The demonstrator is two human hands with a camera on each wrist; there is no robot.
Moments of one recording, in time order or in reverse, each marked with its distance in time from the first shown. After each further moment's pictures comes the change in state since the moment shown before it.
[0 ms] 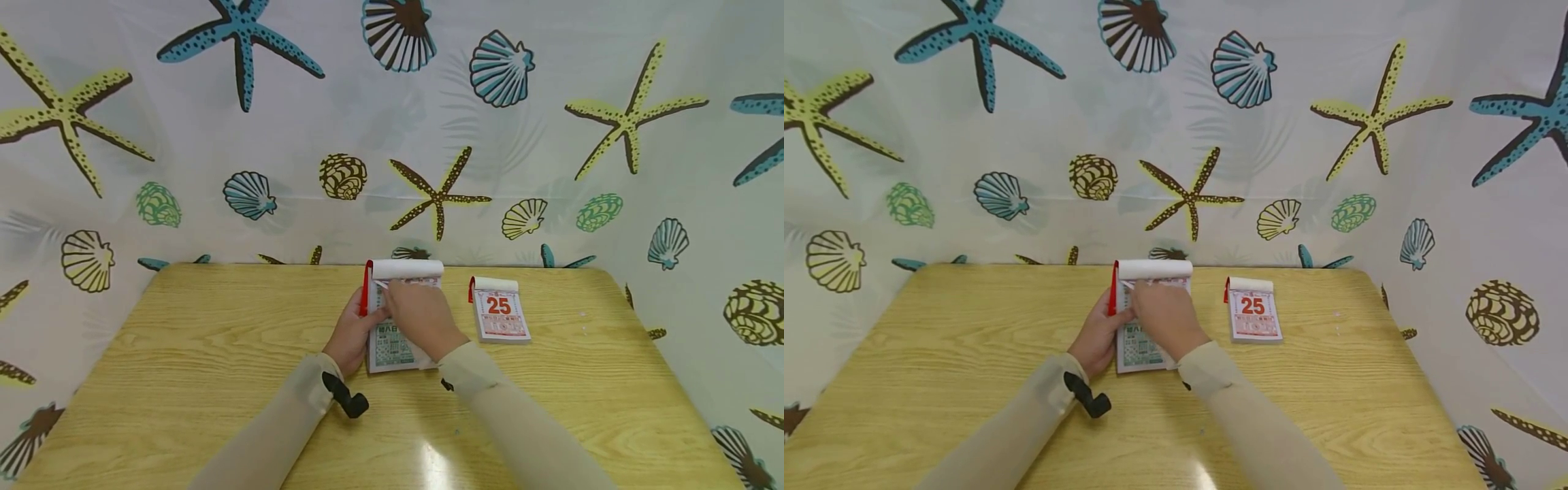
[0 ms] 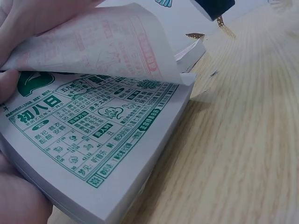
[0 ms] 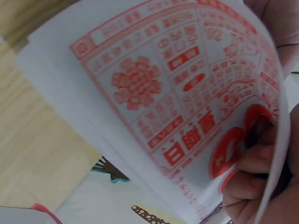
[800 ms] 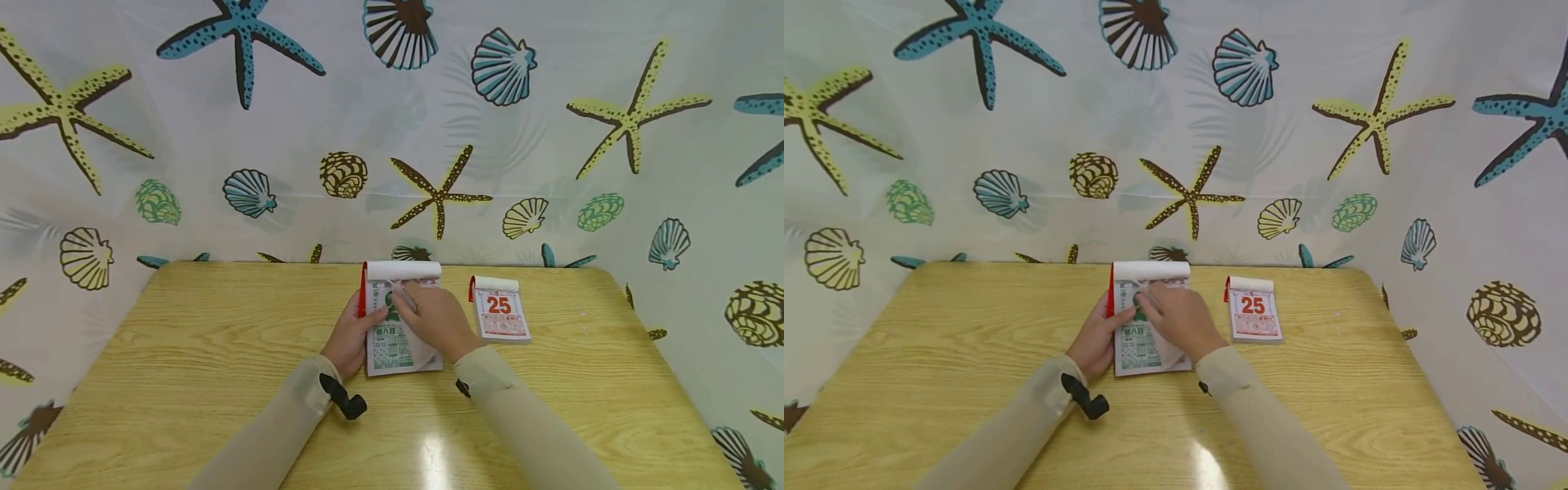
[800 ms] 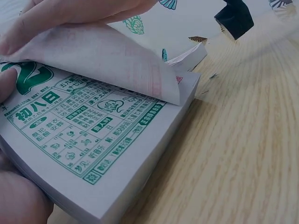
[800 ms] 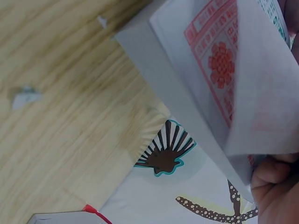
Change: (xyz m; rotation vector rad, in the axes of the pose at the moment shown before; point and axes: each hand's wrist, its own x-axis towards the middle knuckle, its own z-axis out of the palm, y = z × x) left_hand -0.004 -0.003 -0.002 -0.047 -0.008 -0.006; right_hand -0.018 0.028 0.018 0.333 0.133 0.001
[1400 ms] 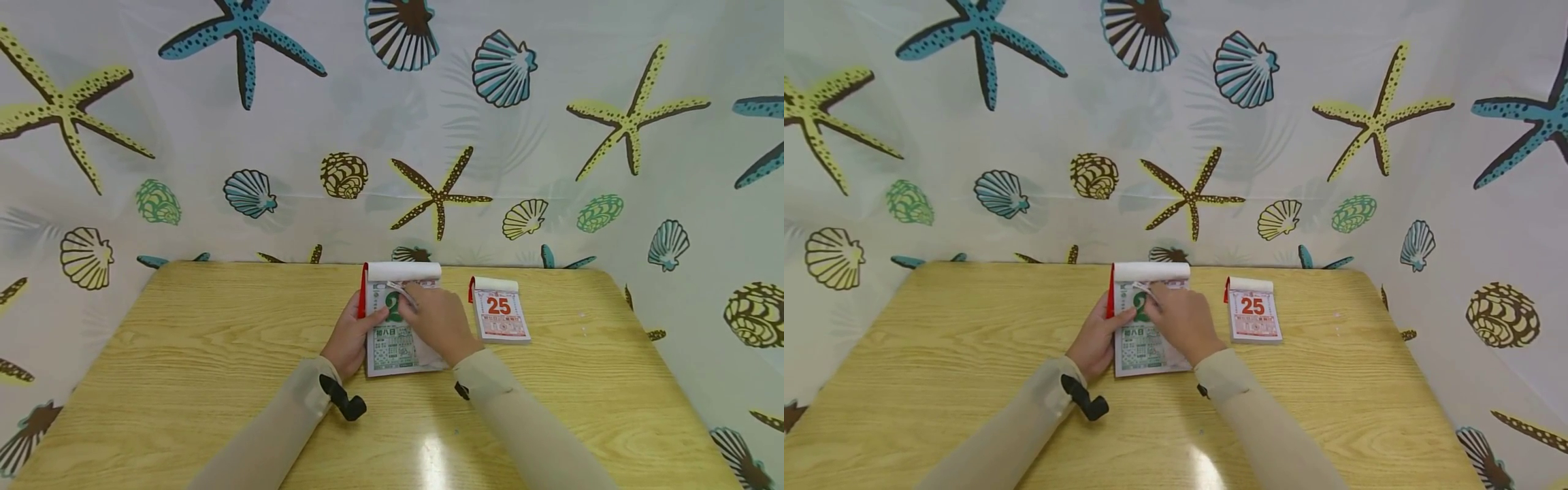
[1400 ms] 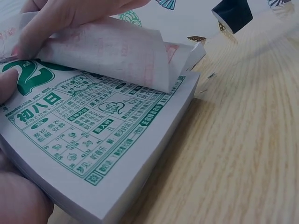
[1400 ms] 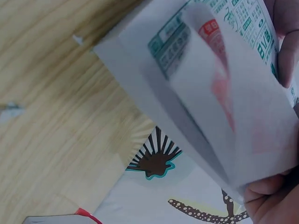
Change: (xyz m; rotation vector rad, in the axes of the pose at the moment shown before) left_hand -0.001 0.001 0.000 0.000 -0.001 -0.005; right_hand -0.003 -0.004 0.000 -0.106 0.126 -0.036
